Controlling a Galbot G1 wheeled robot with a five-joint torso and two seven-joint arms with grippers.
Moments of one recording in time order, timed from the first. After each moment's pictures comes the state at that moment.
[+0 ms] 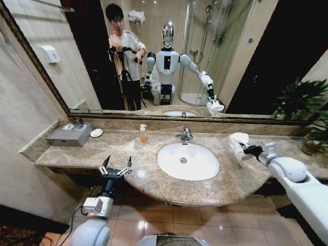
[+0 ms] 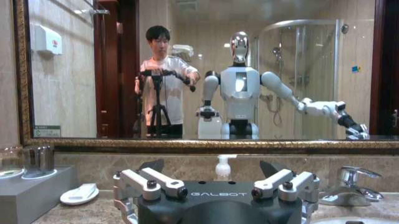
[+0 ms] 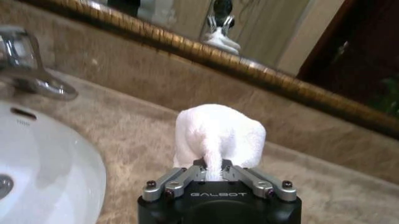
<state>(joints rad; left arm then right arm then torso) 1.82 -1.37 -0.56 -2.36 -0.15 -0.03 -0.11 -1.08 0.64 0.53 1.59 0.56 -0.50 -0.08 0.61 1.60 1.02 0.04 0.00</state>
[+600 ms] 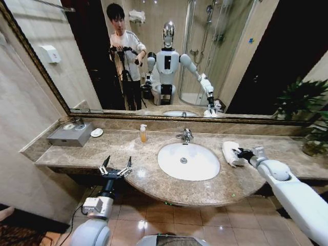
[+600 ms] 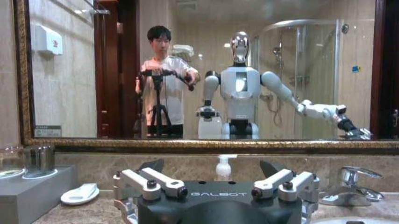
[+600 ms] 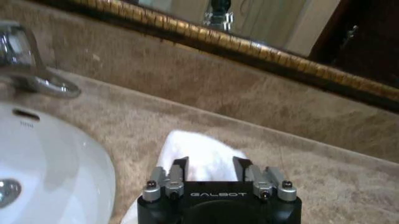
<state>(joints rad) 1.82 -1.37 -0.56 -2.36 -0.15 -0.03 -0.11 -1.04 0.69 0.49 1.56 0.58 -0.48 -0.05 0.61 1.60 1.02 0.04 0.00</state>
